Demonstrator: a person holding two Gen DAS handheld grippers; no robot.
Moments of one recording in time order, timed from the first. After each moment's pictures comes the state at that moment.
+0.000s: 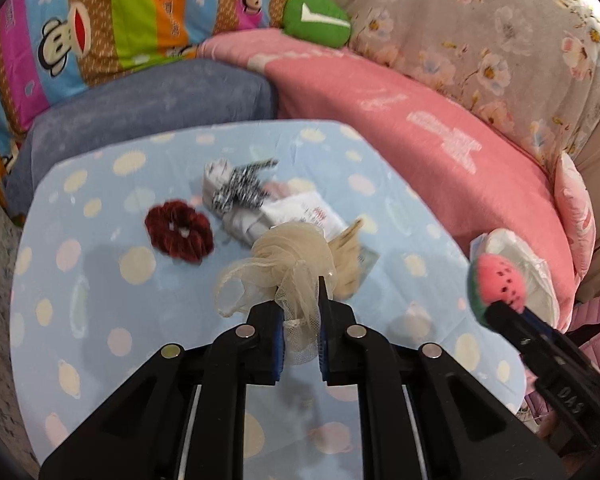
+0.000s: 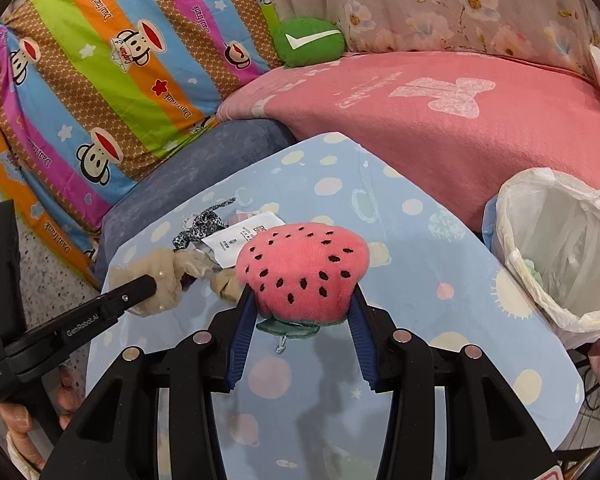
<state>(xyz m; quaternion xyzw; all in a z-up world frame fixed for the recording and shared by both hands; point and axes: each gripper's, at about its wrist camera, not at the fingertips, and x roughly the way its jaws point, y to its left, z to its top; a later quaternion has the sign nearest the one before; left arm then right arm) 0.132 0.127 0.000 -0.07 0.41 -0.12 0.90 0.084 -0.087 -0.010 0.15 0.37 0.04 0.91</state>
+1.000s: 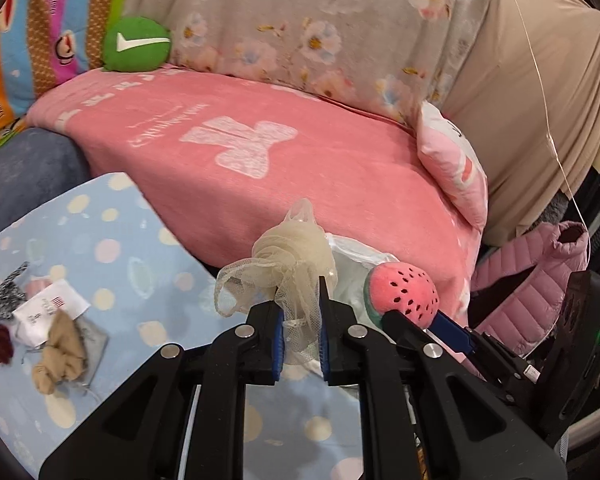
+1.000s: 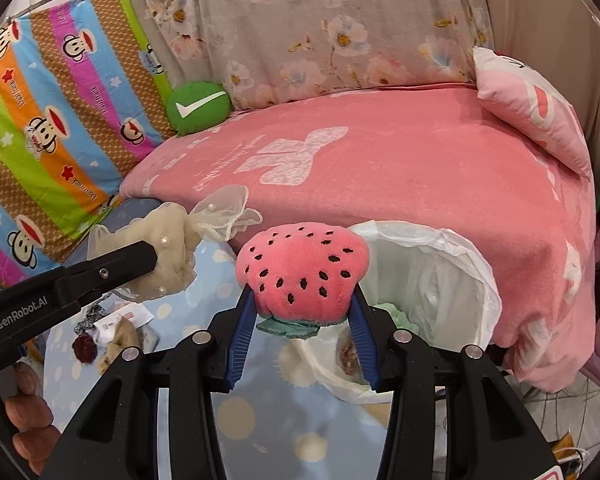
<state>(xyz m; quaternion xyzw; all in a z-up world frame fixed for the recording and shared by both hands) 0.131 -0.138 0.058 -0.01 0.38 -0.35 0.86 0.046 -0.286 0.021 0.19 0.31 -0.13 0.92</state>
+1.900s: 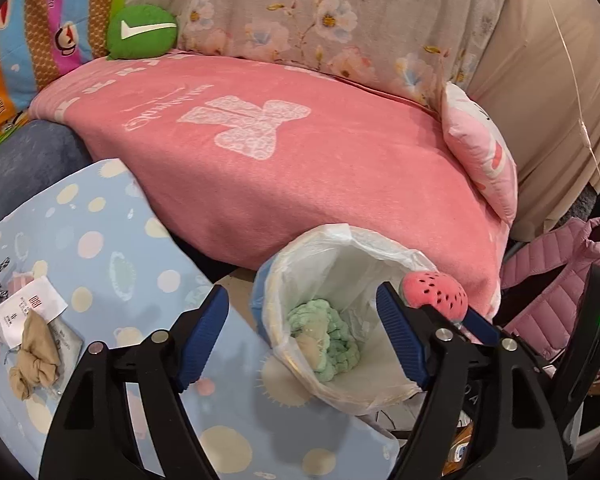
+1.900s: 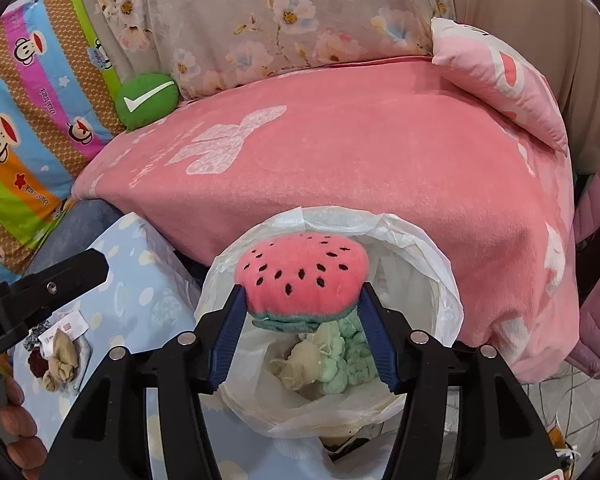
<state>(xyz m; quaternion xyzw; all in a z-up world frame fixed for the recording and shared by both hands) 0.157 -0.176 0.018 0.01 0.40 -0.30 0.86 0.069 -0.342 -0.024 0.19 0.34 -0.19 0.90</state>
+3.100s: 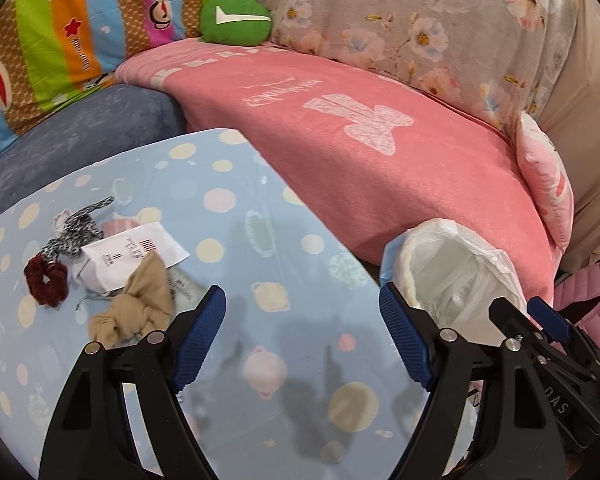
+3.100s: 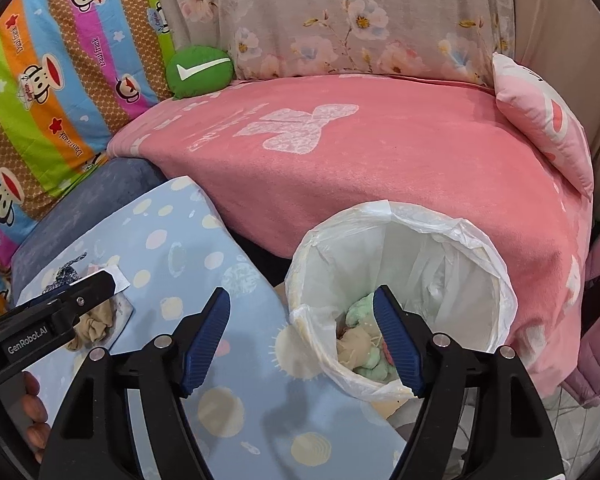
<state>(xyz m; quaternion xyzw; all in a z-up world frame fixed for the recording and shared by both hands) 0.156 -0.047 -0.002 -0.02 0.41 -0.18 0.89 0.077 -0.235 -0.004 0.12 0.36 -0.14 0.92</state>
